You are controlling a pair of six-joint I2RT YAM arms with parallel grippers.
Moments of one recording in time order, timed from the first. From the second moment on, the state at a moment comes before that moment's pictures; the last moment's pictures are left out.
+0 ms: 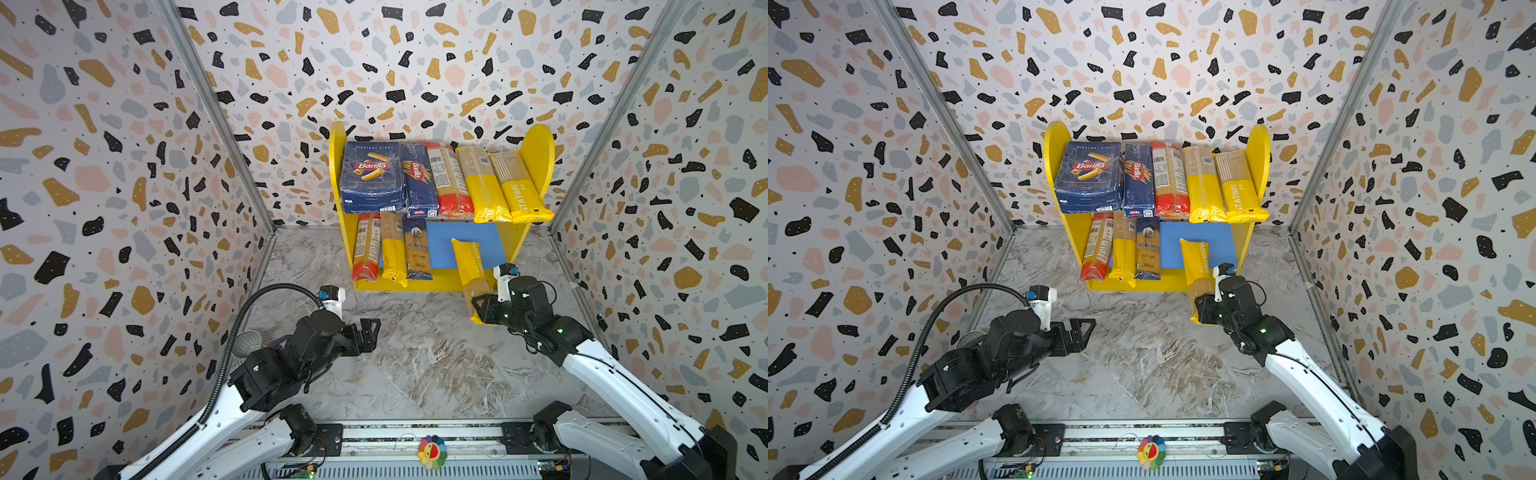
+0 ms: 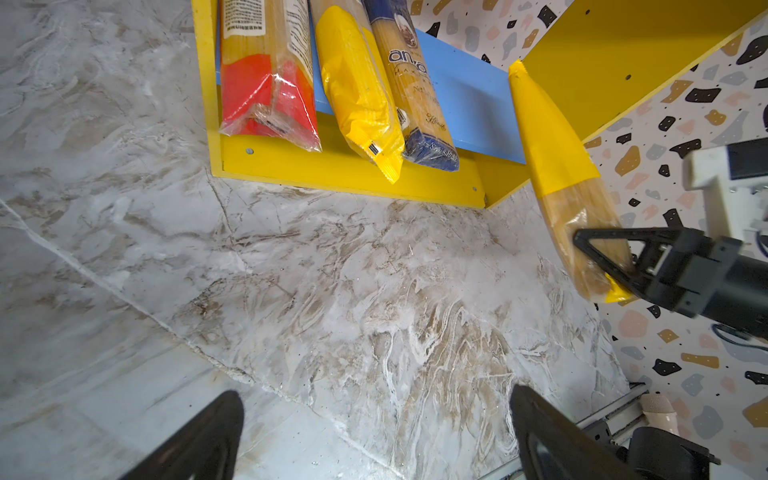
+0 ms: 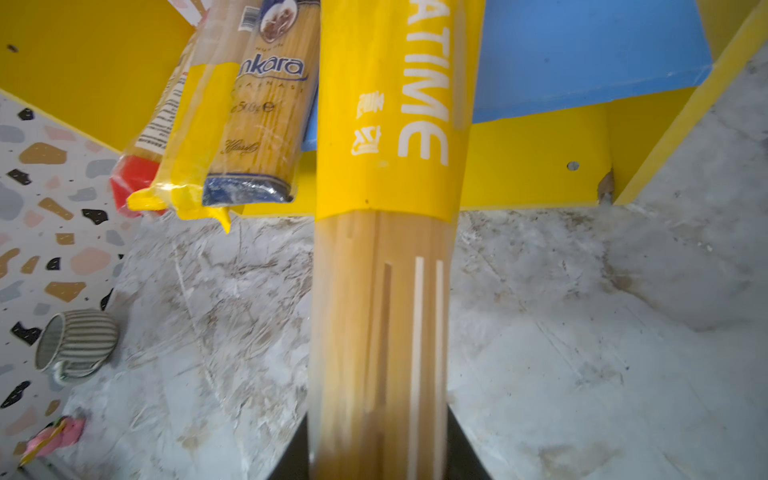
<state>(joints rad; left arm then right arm) -0.83 0.69 0.90 -0.79 -0.22 -0.72 0.51 1.02 0.82 -0.41 -0.01 0.50</state>
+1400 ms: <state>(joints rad) -0.83 0.71 0.83 -0.74 -0.33 -0.66 0.41 1.66 1.22 -0.08 -0.08 0.45</state>
